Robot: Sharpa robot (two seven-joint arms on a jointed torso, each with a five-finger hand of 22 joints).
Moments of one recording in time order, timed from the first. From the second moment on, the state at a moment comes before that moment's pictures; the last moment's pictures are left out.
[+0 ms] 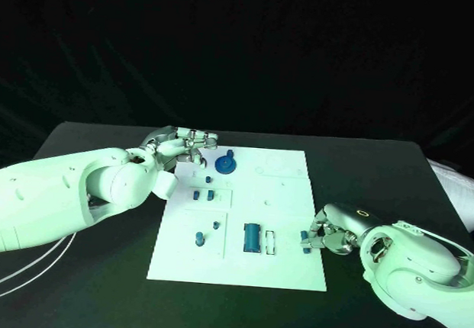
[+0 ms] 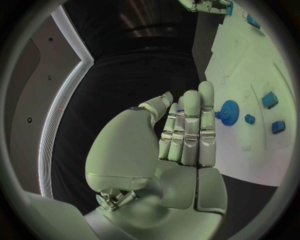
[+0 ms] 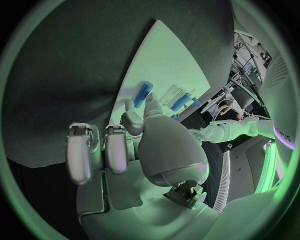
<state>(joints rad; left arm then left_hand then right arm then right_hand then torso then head) 1.18 -0.81 -0.02 1.46 -0.04 -0.26 0.20 1.36 -0.12 0.45 0.00 0.06 1.02 0.19 0.11 0.07 1.14 0.11 0.18 0.11 1.23 0.02 0.91 0.56 0.17 1.23 0.12 0.55 0.88 1.00 -1.11 -0.04 1.92 -1.60 -0.25 -0.57 1.34 0.09 -0.26 0.18 0.19 1.09 0.09 0.21 0.19 1.34 0.01 1.07 1.15 1.46 -0.06 1.46 1.31 0.05 1.47 0.05 1.46 1.31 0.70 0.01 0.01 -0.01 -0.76</state>
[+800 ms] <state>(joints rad) 1.18 -0.81 -0.02 1.46 -0.04 -0.26 0.19 1.36 -0.12 0.45 0.00 0.06 1.02 0.19 0.11 0.07 1.14 0.11 0.18 0.11 1.23 0.02 0.91 0.56 0.17 1.23 0.12 0.55 0.88 0.98 -1.04 -0.03 1.89 -1.80 -0.18 -0.57 1.45 0.09 -0.18 0.10 0.09 1.12 0.08 0.20 0.20 1.35 0.00 1.07 1.16 1.47 -0.06 1.46 1.31 0.05 1.47 0.05 1.47 1.31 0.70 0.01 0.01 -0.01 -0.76</state>
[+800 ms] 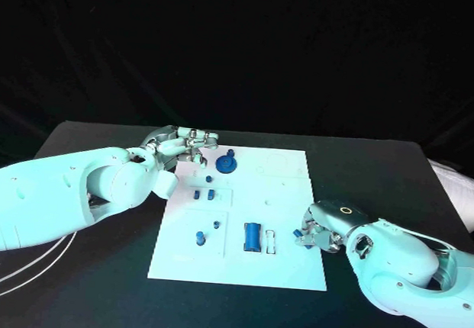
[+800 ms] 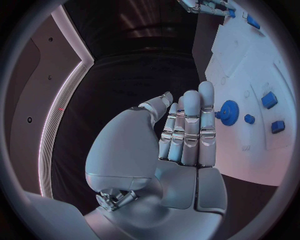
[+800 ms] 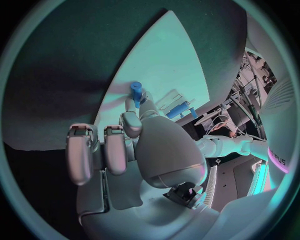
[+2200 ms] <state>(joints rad) 1.18 -0.81 -0.02 1.47 -0.04 -0.25 0.20 1.37 -0.11 0.46 -0.02 0.06 1.02 0.19 0.11 0.07 1.14 0.11 0.19 0.11 1.22 0.01 0.91 0.56 0.17 1.23 0.12 0.55 0.88 1.00 -1.04 -0.04 1.93 -1.28 -0.34 -0.55 1.36 0.05 0.10 0.14 0.19 1.11 0.08 0.15 0.19 1.33 0.00 1.01 1.14 1.47 -0.07 1.46 1.31 0.05 1.47 0.05 1.46 1.31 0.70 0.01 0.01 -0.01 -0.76</state>
